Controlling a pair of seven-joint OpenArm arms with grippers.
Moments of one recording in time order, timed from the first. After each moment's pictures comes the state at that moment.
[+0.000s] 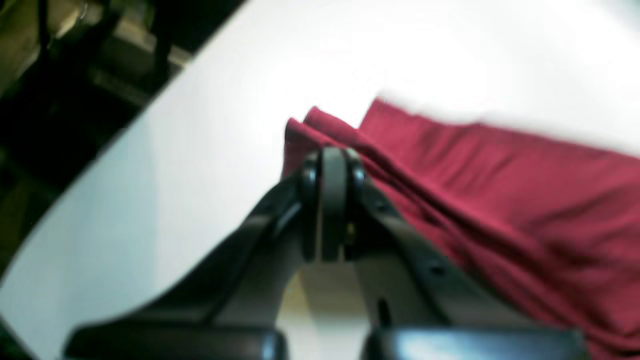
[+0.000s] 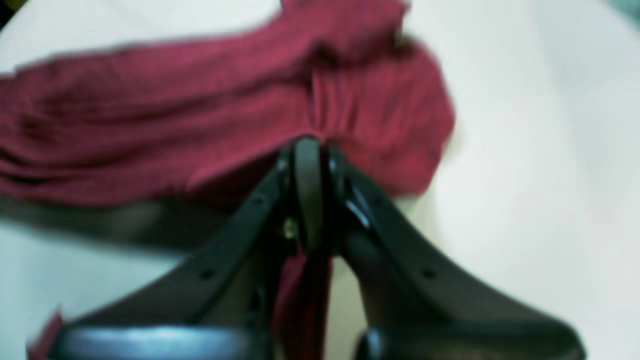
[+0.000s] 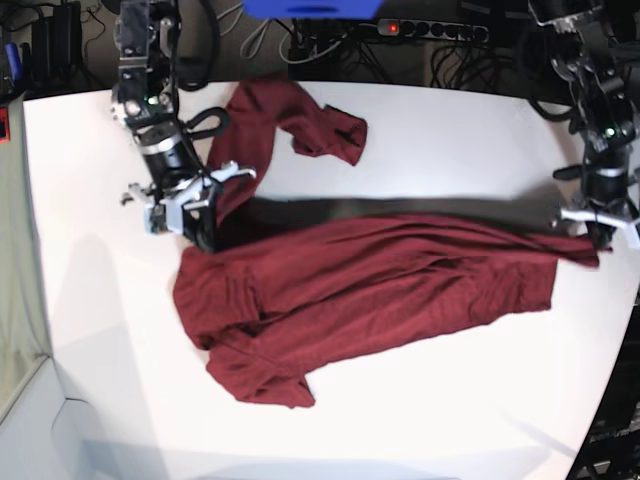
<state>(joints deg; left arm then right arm) 10.0 -13.1 -28.8 99.3 -20.6 -1.4 26.5 -15.6 1.0 4.6 101.7 5.0 16.5 -11.4</state>
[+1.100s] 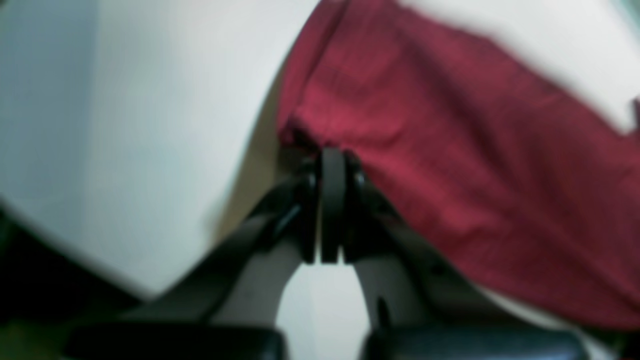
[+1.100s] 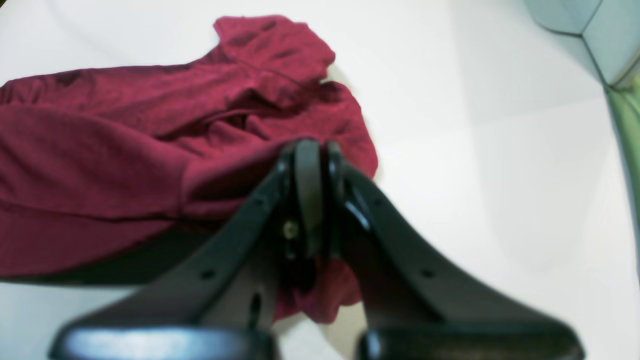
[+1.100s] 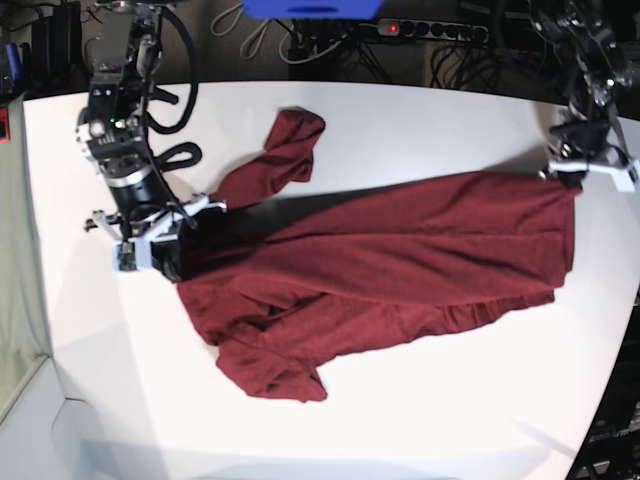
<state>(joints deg) 19.3 -4.5 -36.4 104.4 -32.6 -0.9 42.5 -11.8 0.7 10.2 109.7 5.1 16.5 -28.0</state>
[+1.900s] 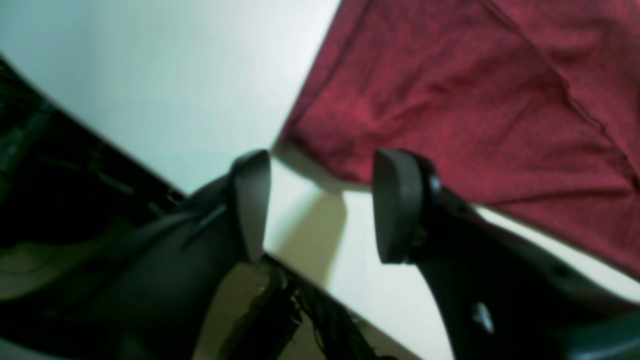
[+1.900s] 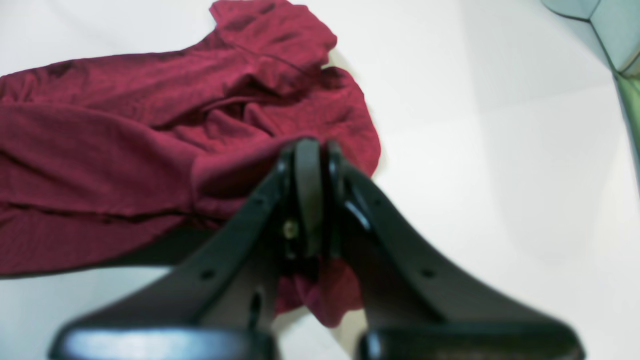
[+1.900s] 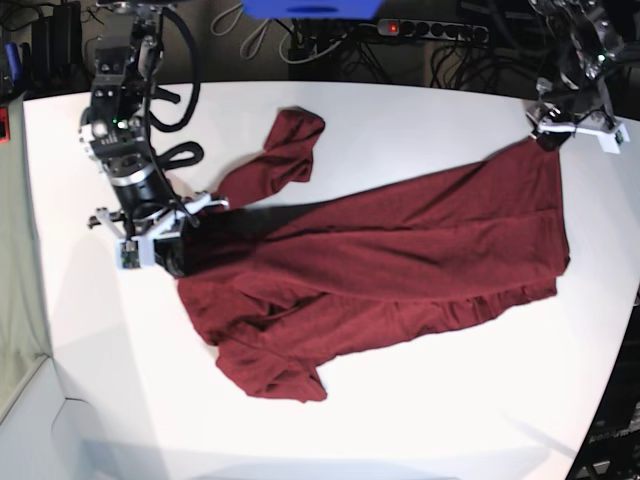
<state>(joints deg) 24.5 -4.6 -36.5 100.2 -33.4 -0.8 42.9 -11.9 0.7 10.1 108.2 5.3 16.5 -27.9</state>
